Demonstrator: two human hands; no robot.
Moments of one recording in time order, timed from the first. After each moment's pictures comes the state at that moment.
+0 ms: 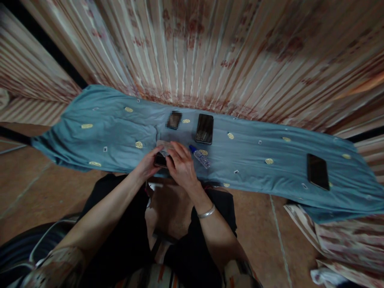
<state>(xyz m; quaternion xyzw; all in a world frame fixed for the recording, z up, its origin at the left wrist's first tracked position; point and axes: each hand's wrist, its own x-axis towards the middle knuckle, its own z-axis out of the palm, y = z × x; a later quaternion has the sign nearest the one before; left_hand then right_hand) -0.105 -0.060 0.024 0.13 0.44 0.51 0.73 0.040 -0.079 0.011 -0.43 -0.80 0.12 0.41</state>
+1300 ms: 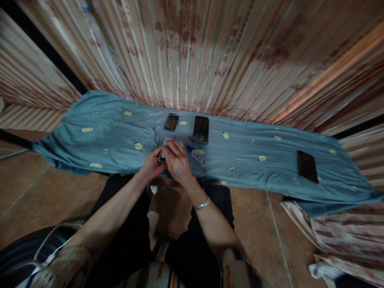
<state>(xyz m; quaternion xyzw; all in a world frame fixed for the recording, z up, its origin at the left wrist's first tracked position) -0.086 -0.061 0.029 0.02 0.37 0.55 0.74 0.031 -0.069 0.007 -0.41 -0.82 0.09 0.40</state>
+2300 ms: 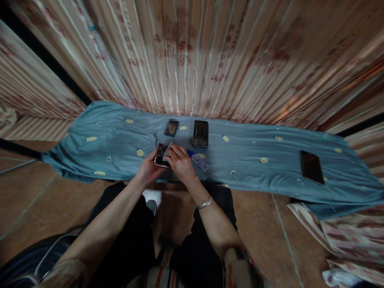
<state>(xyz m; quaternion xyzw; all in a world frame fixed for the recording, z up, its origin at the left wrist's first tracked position) -0.100 -0.066 0.046 0.04 0.39 0.55 0.74 0.038 -0.052 0.009 -0.45 -0.82 0.08 0.35</state>
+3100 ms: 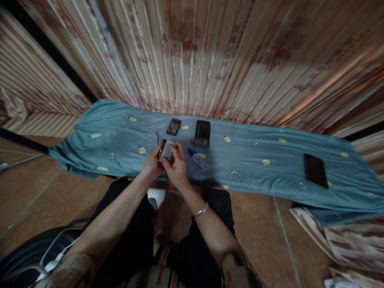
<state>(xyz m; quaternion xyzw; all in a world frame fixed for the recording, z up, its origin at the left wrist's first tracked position) -0.080 -0.060 0.050 0.06 0.41 0.64 0.64 0.009 -0.073 -0.009 -0.48 -0.66 0.26 0.51</state>
